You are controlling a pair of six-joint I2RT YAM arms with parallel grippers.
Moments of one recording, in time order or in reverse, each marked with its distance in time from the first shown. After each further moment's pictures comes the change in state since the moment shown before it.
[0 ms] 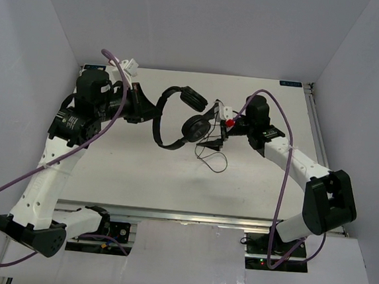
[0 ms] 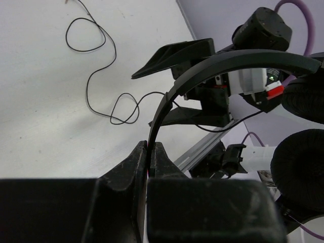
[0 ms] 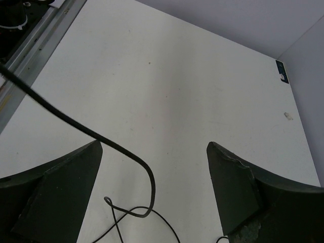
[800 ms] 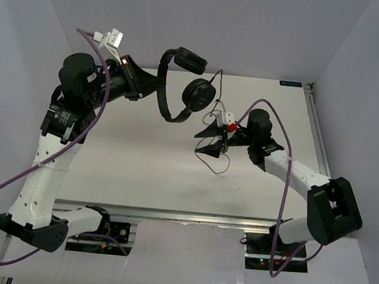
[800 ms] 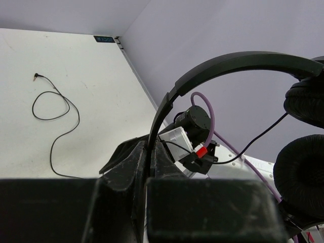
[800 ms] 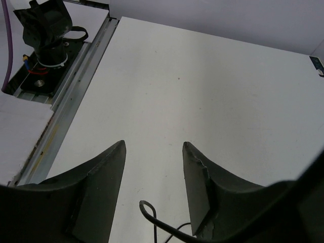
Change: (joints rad) left arm 0.000 0.044 0.150 0.222 -0.015 -0.205; right arm 0.030 -0.082 -0.202 0.325 -0.012 0.373
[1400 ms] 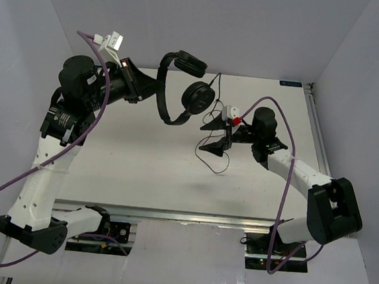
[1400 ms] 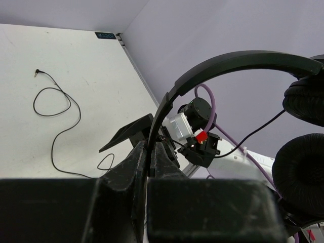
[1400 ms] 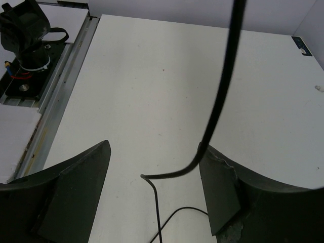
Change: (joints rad) left arm 0.000 -0.017 -0.021 -0.006 0.001 0.007; right arm -0.051 -0.002 -0.001 -0.001 0.042 0.053
